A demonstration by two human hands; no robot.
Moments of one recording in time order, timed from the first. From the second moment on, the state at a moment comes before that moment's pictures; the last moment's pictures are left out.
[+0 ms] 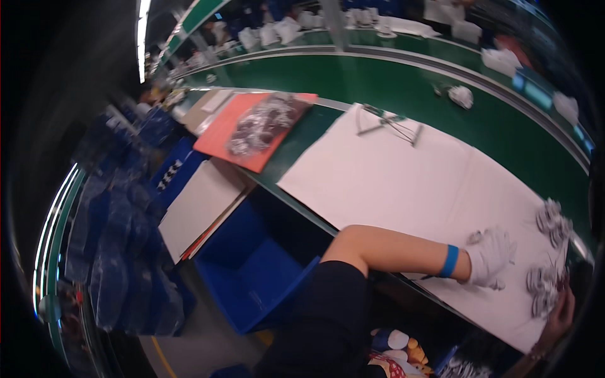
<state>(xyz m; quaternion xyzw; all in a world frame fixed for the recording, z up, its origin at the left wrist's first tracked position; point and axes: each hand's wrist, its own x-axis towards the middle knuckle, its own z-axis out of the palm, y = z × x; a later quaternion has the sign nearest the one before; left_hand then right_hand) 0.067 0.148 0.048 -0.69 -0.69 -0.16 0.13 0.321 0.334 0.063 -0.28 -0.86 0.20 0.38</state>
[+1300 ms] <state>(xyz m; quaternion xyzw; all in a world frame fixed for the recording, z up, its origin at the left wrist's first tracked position) -0.001 0.115 0.051 -0.43 -0.83 -0.23 -0.27 0.168 0.265 0.012 -0.21 -0.71 0.65 0.19</state>
